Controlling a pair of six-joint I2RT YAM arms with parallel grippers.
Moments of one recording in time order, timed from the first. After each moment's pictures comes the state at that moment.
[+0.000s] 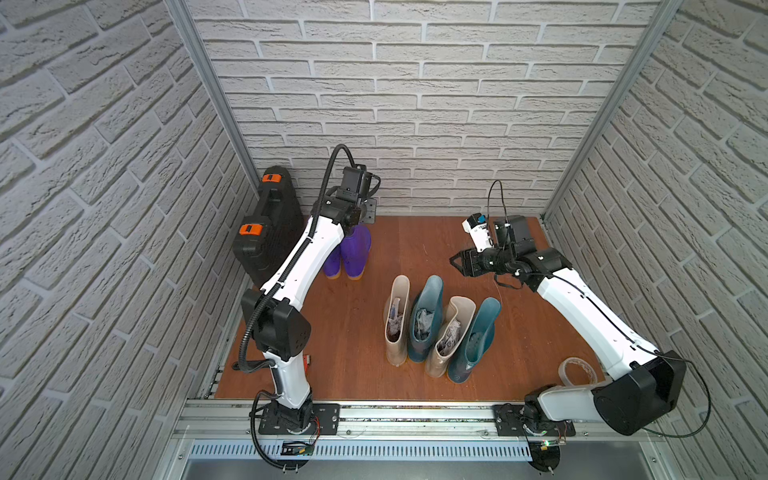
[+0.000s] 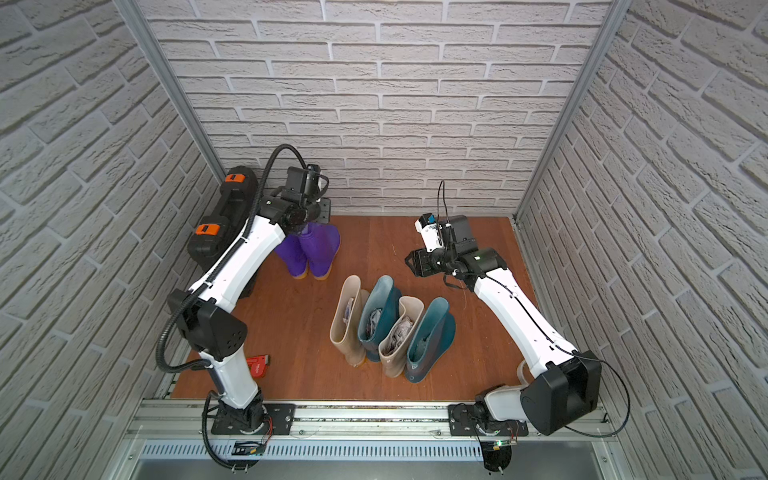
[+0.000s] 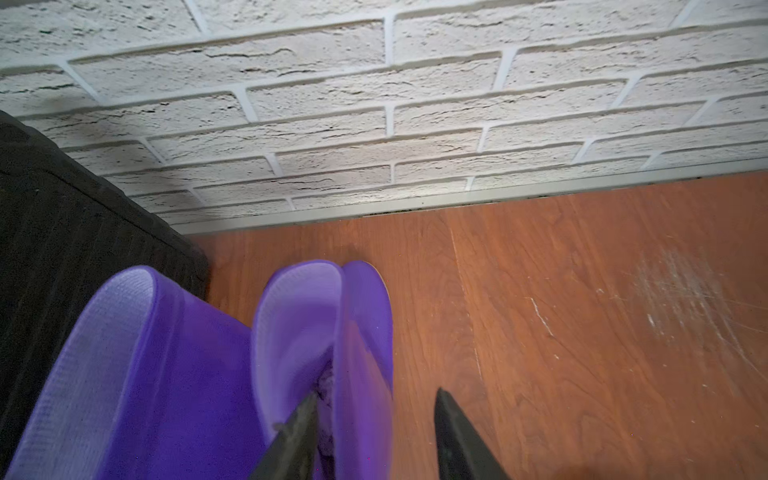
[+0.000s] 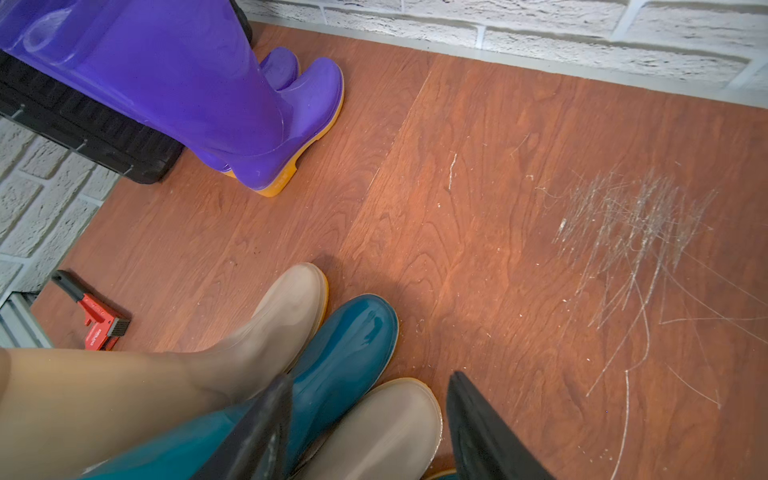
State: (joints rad) left arm -0.44 1.82 2.01 -0.88 -0.27 -0.15; right arm 0.31 1.37 1.34 -0.75 -0.23 0.12
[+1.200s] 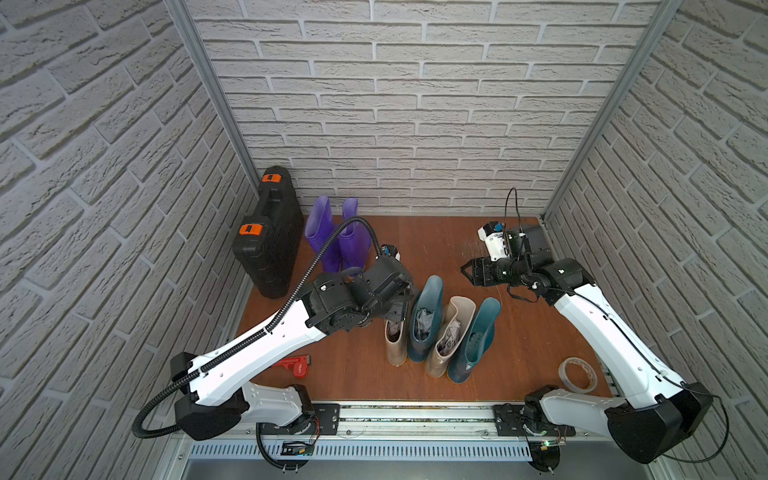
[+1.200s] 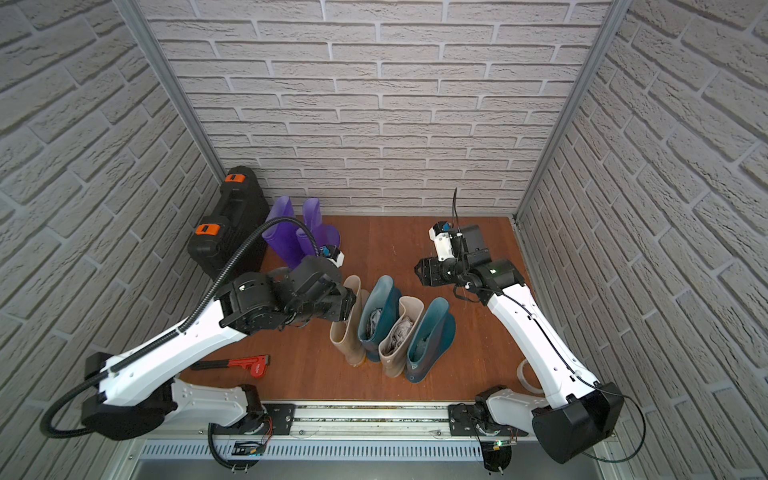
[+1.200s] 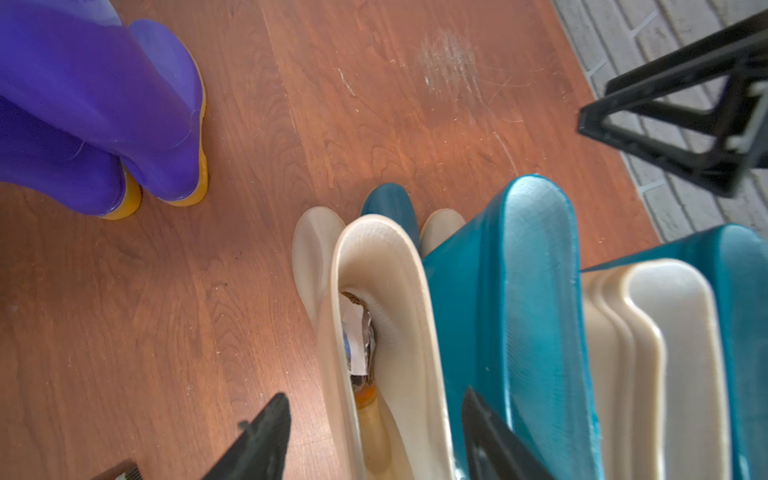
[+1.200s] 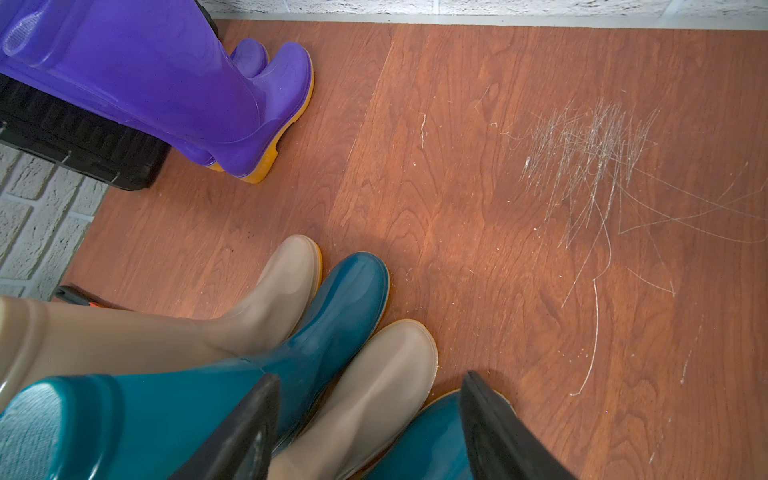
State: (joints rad) left arm -1.06 1.30 1.54 -1.18 -0.31 -0.68; right arm 0.31 1.23 1.29 -0.88 -0.16 0.21
